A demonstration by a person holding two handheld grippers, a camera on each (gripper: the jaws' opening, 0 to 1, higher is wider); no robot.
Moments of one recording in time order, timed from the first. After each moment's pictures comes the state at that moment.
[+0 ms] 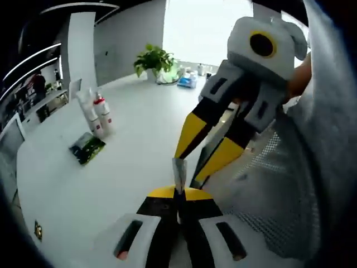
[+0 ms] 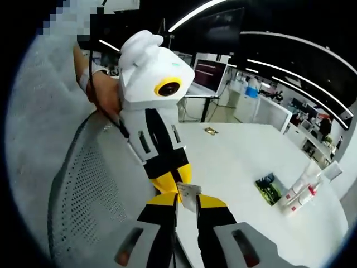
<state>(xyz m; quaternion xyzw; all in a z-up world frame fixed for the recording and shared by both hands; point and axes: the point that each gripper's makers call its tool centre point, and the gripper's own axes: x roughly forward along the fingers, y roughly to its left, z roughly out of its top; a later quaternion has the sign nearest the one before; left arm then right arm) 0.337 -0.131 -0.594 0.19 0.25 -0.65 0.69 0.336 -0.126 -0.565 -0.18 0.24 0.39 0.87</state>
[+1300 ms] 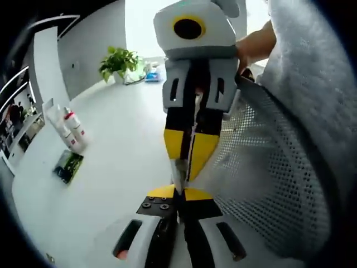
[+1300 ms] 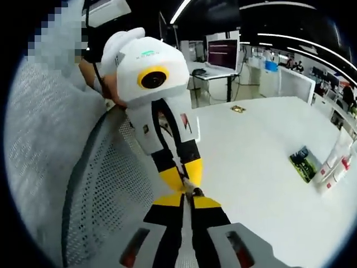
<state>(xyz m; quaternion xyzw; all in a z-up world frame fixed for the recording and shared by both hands) 0.302 -0.132 -0.609 0.26 0.22 -0.72 0.60 0.301 -0.119 -0.594 -0.12 0.34 0.48 0.80</state>
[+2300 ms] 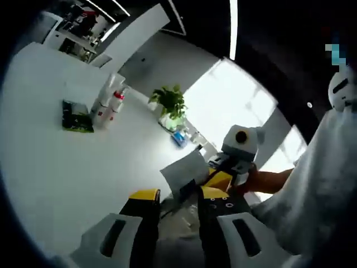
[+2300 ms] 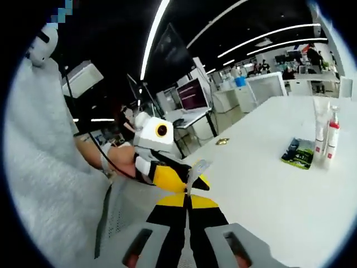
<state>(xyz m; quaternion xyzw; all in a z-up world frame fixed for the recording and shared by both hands) 0.351 -0.139 -0.531 -0.26 0.32 -0.65 0.64 0.338 -0.142 -0.530 0.15 0.25 0.43 0.86</state>
